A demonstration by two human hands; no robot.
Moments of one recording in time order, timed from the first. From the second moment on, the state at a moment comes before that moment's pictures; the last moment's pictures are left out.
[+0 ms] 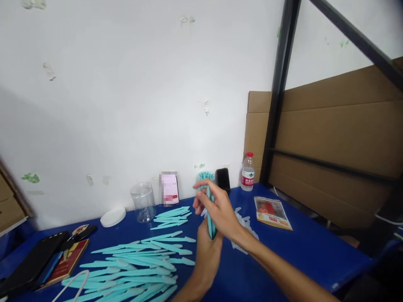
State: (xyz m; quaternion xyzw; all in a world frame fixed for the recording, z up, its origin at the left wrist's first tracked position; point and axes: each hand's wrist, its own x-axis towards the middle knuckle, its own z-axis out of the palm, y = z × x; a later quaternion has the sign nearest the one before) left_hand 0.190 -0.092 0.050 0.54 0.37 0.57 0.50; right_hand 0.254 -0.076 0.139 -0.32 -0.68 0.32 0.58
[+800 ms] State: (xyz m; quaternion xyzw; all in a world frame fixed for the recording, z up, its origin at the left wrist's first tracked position) left_hand 0.204 -0.110 0.011 0.53 0.40 0.59 0.46; right_hand 0.275 -0.093 0.106 -0.44 -0.84 0.13 0.28
